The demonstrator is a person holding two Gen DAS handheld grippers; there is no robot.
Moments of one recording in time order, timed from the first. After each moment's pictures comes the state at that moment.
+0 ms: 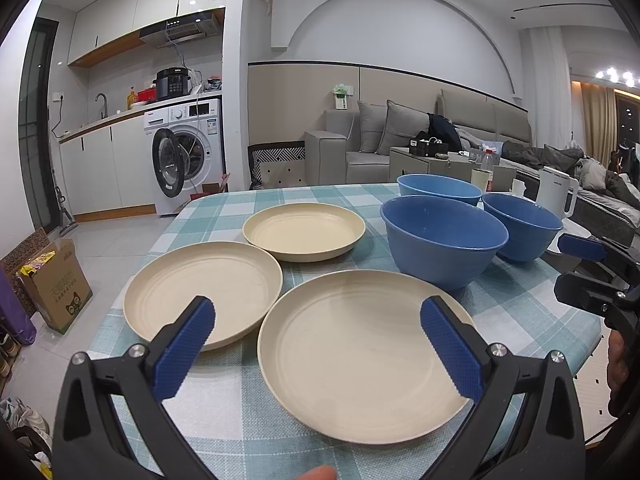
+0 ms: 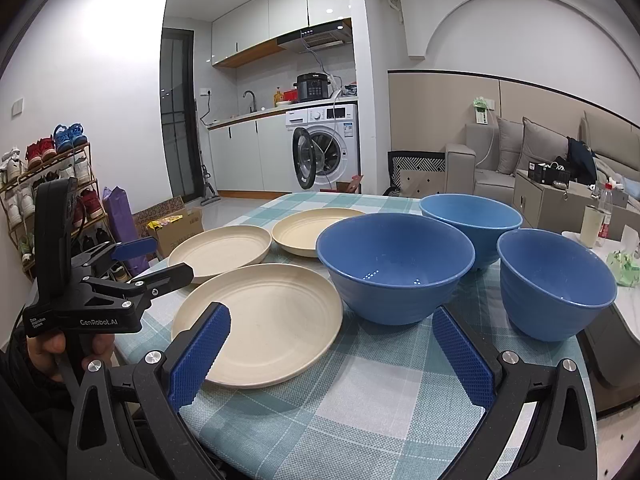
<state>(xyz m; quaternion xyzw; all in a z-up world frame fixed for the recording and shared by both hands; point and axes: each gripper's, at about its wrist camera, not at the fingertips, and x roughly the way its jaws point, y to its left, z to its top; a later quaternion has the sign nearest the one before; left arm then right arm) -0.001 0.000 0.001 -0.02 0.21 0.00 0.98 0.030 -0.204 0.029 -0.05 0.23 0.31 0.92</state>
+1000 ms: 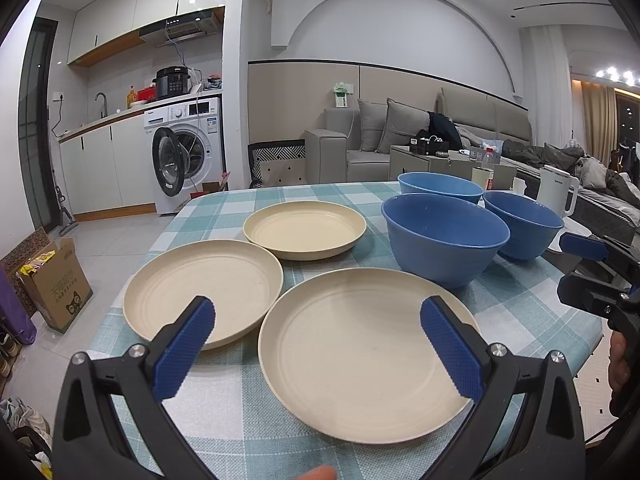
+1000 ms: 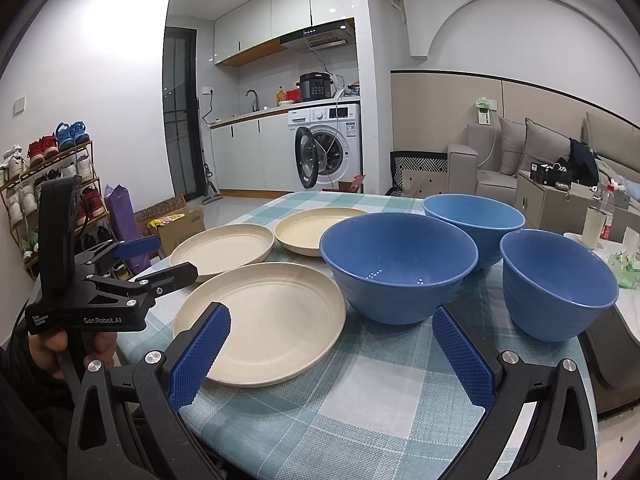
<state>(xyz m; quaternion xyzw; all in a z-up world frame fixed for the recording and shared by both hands) 0.001 0.000 -0.002 -0.01 0.21 0.01 0.98 0.027 -0.202 0.029 -0.05 0.23 0.31 0.92</state>
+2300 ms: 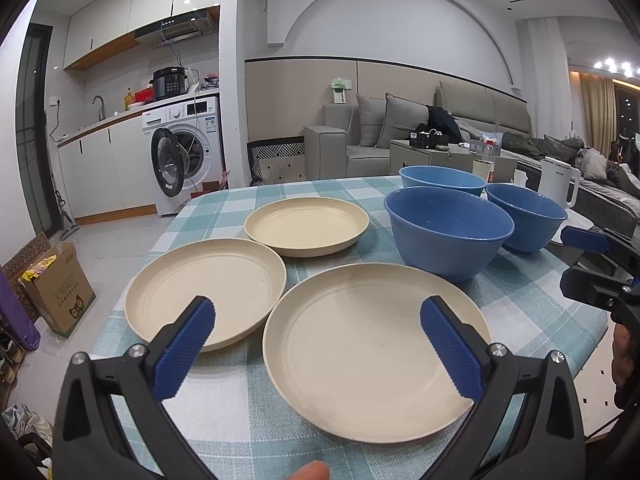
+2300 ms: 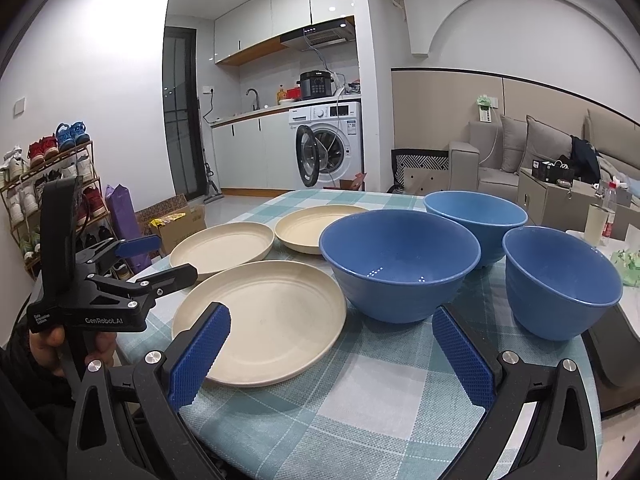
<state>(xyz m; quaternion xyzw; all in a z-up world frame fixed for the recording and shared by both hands) 0.004 0.000 -0.004 0.00 0.22 0.01 0.98 0.032 -0.202 0.025 -0.05 0.23 0.31 0.92</state>
